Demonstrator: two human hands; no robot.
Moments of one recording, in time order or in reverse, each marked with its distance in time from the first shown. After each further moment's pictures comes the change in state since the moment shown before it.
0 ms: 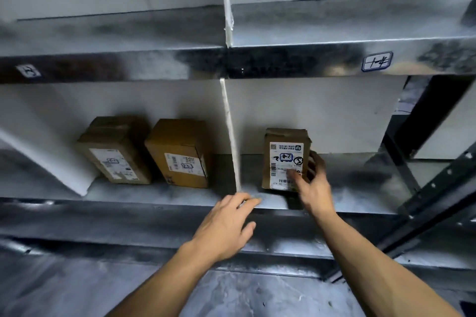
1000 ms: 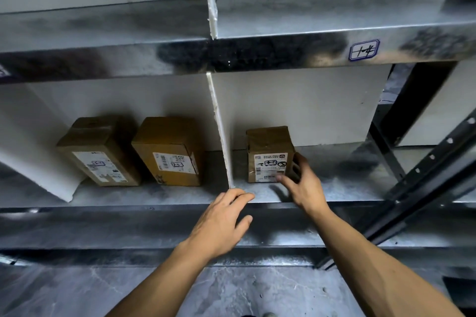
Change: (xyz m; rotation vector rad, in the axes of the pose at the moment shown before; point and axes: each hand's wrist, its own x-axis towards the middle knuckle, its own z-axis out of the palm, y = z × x) left_hand 0.003 -0.005 0.011 -0.097 0.020 -0.010; right_hand -0.002 0.012 -0.002 -0.286 -0.172 0.045
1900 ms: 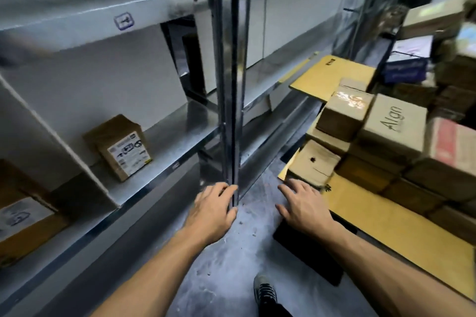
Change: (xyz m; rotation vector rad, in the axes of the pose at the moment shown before) left_hand -0.055 0.108 0.061 0.104 -0.340 0.705; right_hand -0.358 0.030 -0.049 -0.975 0.257 0.576
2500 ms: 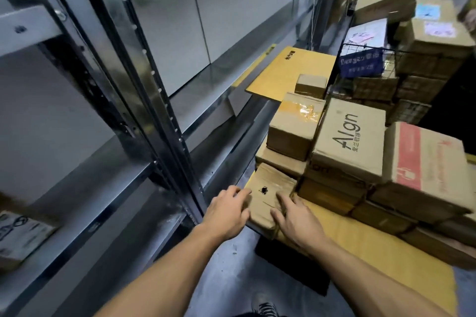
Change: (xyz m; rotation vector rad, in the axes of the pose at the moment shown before) left_hand 0.201 0.133 0.076 0.003 -0.220 0.136; right_hand 0.047 0.160 0.032 0.537 -0.081 0.423
